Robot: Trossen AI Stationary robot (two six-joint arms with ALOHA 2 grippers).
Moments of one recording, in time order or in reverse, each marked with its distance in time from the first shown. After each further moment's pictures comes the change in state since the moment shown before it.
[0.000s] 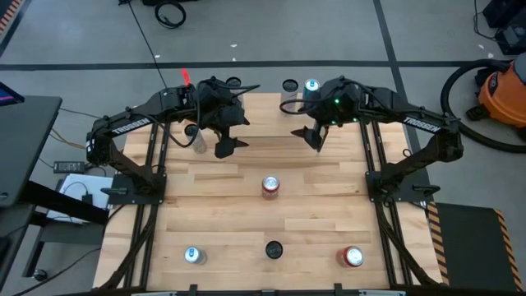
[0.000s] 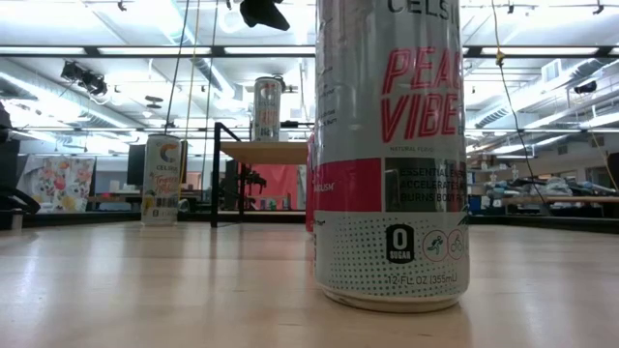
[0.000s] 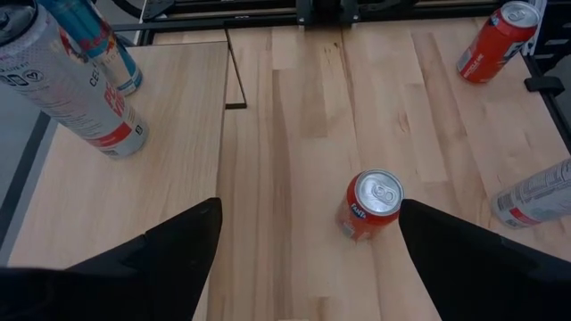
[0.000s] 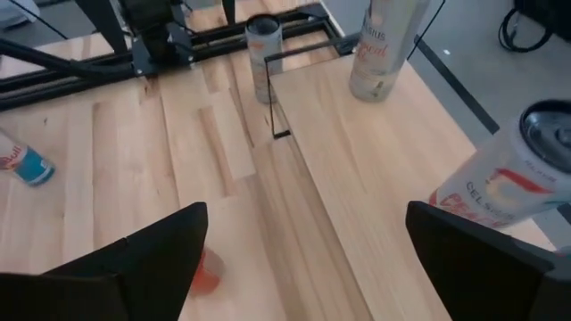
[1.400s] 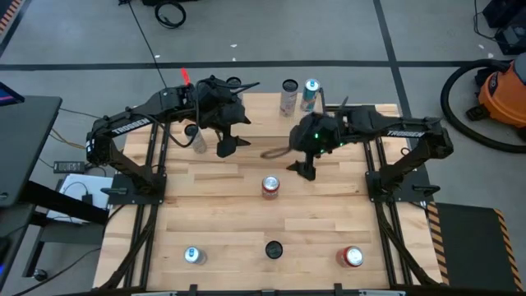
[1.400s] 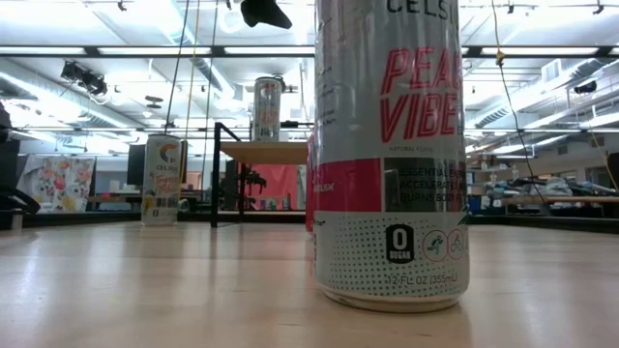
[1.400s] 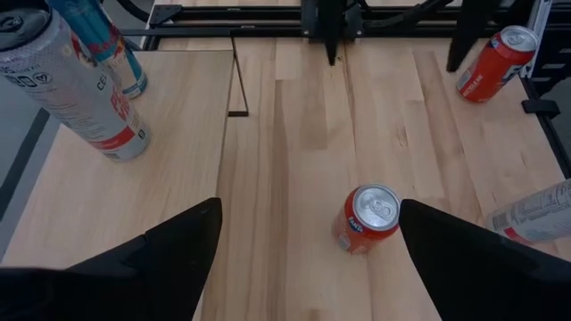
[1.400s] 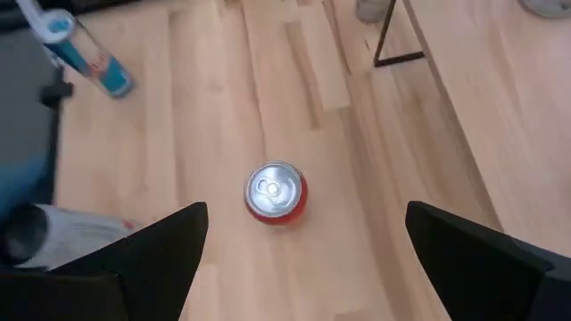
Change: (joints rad) left arm 0.000 0.000 0.000 0.029 0.000 -0.052; right arm 0.231 0.120 0.000 -0.097 -0.010 0.114
